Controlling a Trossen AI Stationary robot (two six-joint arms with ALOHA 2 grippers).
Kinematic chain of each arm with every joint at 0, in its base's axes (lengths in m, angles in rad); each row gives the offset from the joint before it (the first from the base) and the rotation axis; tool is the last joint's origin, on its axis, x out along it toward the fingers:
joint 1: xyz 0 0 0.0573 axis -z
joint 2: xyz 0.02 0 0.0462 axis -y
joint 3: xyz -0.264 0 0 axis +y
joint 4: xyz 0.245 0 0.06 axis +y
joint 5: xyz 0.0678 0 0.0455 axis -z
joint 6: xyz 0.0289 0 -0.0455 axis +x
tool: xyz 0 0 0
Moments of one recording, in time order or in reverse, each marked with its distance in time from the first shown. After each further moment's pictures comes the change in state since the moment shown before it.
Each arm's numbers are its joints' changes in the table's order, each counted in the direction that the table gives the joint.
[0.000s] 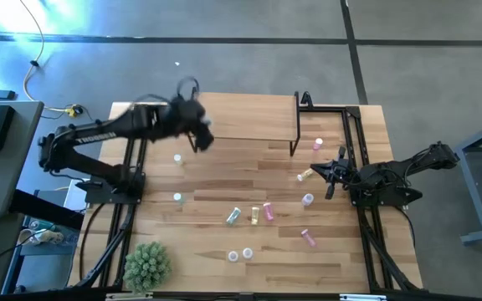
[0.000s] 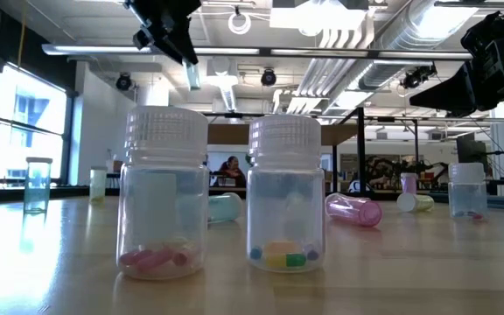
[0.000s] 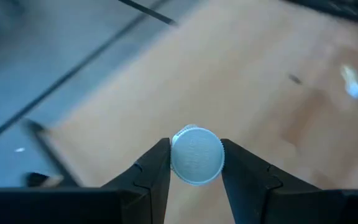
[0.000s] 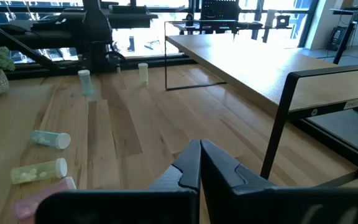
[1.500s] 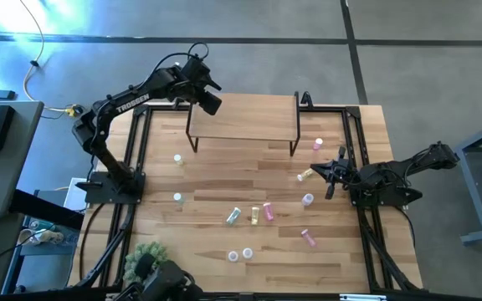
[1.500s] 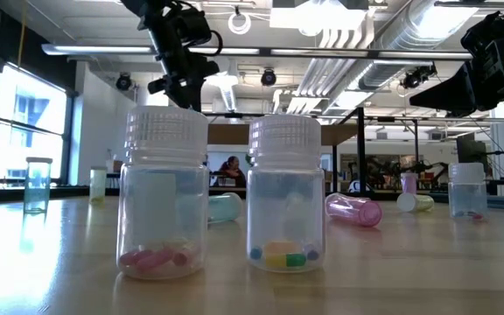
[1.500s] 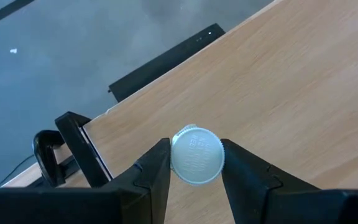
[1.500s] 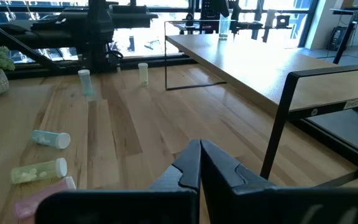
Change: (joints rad) left arm -0.412 -0.396 -0.280 0.165 0.287 -0.004; right arm 0.000 0.000 0.000 0.001 0.000 0.000
